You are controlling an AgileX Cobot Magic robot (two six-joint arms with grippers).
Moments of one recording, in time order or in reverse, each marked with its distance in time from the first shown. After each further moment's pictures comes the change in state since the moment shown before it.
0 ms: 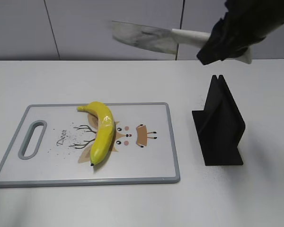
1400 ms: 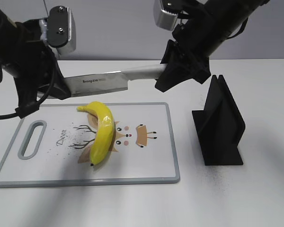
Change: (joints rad) left arm -0.306 0.847 -0.366 -0.169 0.115 0.927; right arm 0.000 0.341 -0.230 0.289 0.273 -0.679
